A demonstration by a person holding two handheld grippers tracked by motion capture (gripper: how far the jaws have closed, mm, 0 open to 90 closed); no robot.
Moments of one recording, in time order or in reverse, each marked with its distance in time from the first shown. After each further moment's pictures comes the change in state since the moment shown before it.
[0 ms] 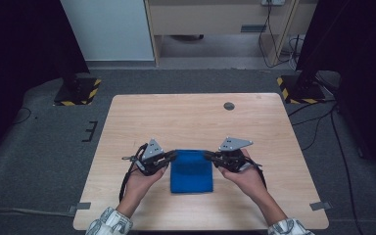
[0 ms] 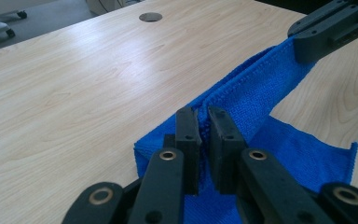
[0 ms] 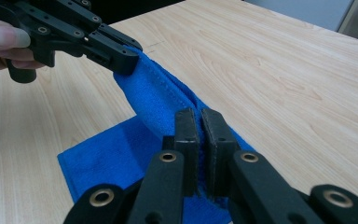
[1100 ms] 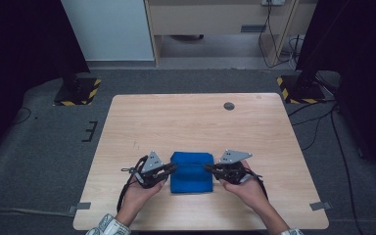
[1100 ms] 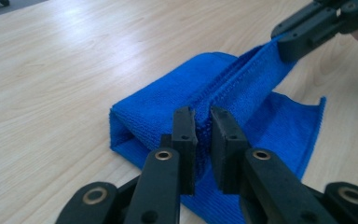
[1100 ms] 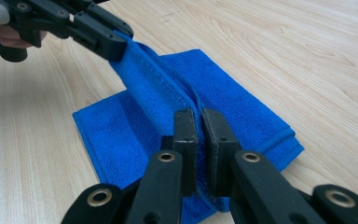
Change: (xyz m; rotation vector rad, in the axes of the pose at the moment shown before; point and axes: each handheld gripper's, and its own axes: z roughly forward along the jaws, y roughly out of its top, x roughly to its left) left arm -0.021 -0.025 -0.009 0.050 -0.035 0.019; right arm 0.014 -0.033 0.000 0.042 0.030 -0.007
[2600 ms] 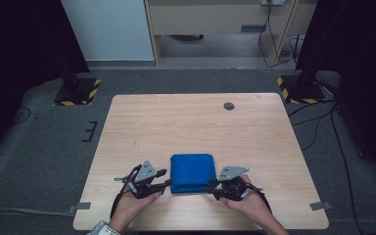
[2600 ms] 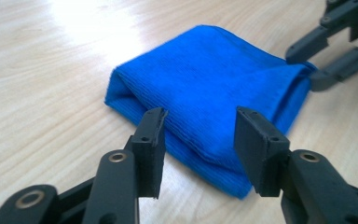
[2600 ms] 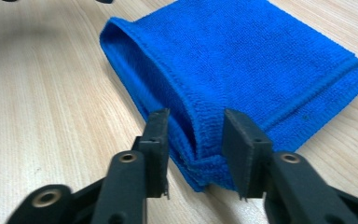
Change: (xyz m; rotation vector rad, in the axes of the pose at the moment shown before) left arm -0.004 -0.022 -0.016 0.020 0.012 -0.043; right arm 0.026 -0.034 -0.001 0.121 0.042 -0.009
